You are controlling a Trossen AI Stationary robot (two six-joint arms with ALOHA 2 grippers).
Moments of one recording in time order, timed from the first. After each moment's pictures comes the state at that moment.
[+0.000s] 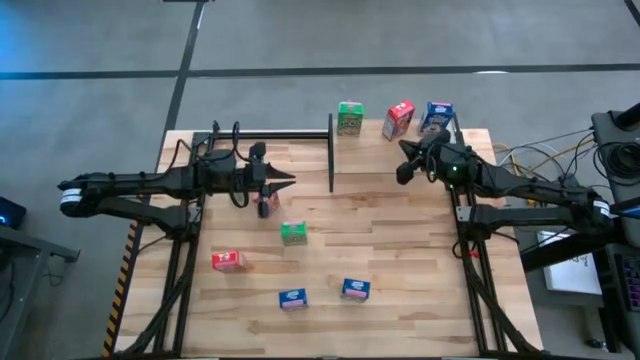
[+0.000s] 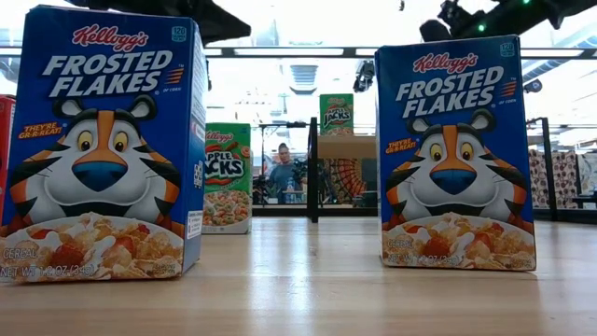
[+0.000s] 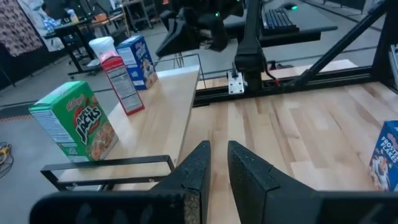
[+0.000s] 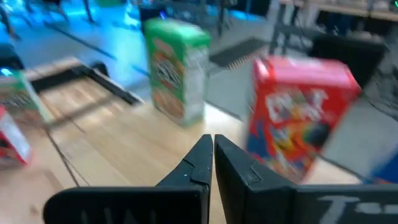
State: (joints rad) left arm 0.17 1.01 0.77 0.03 0.01 0.22; right arm -0.33 0.81 0.65 -0.10 0.48 0.11
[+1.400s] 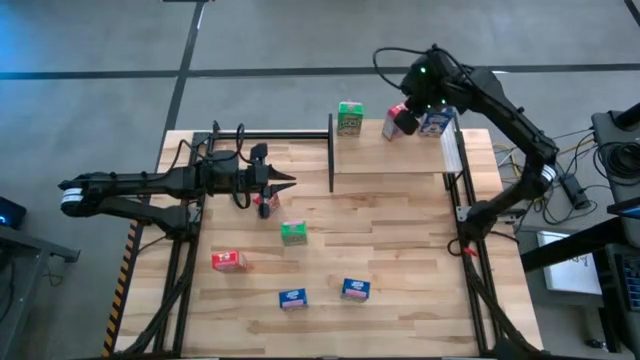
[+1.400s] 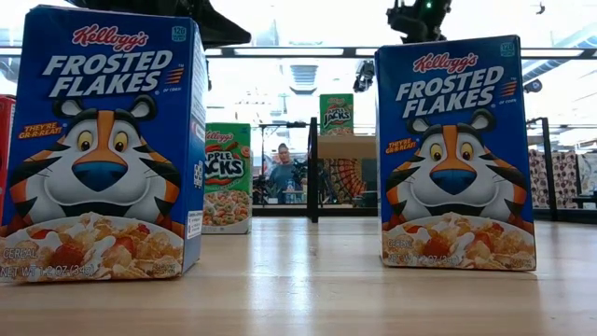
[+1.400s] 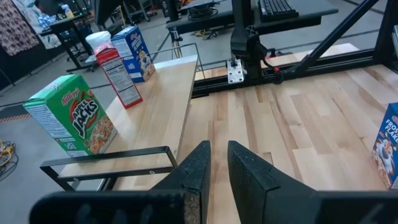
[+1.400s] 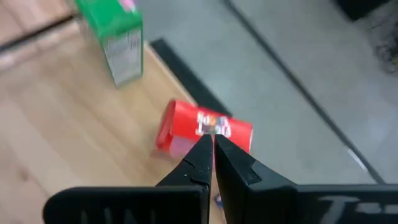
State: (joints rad) left arm 0.17 1.02 0.77 0.01 0.00 0.26; right arm -0.75 1.50 1.82 -1.22 0.13 -0.21
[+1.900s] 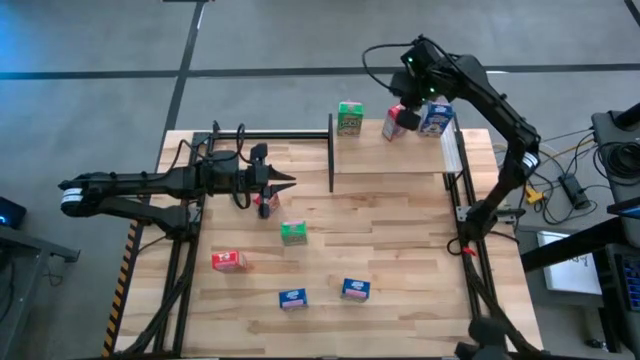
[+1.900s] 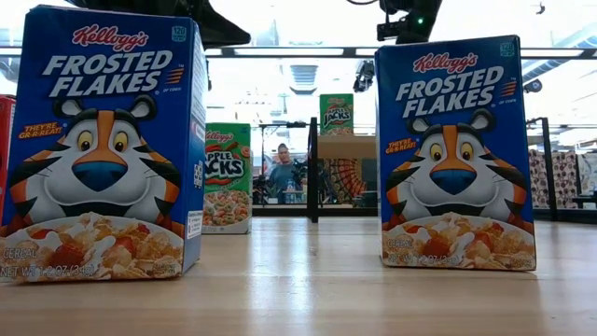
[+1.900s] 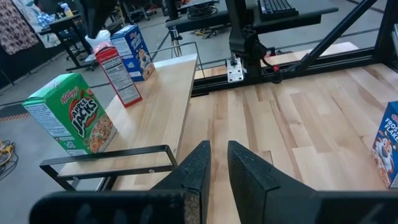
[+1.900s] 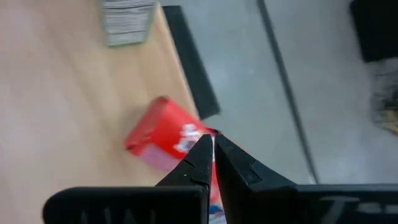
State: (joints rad) left arm 0.17 1.02 0.77 0.00 0.00 0.26; right arm -0.80 1.65 1.97 -1.31 0.11 -0.59
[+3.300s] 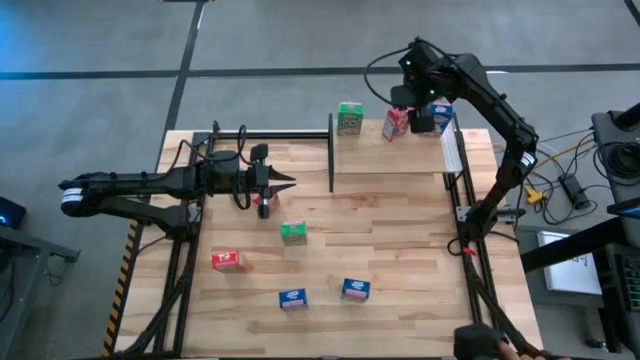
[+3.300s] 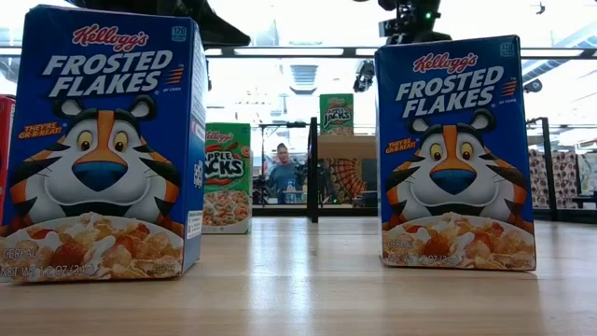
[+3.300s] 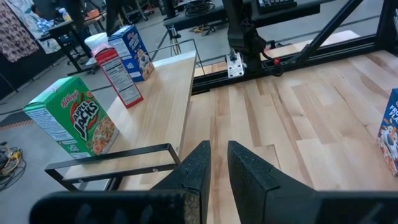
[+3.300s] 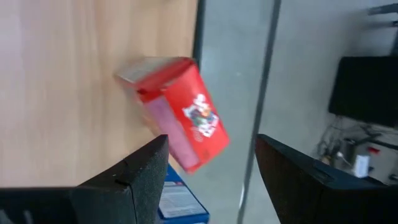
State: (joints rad) left arm 0.17 1.02 0.77 -0.01 0.00 0.31; right arm -0.77 1.67 2.04 -1.43 0.16 -0.99
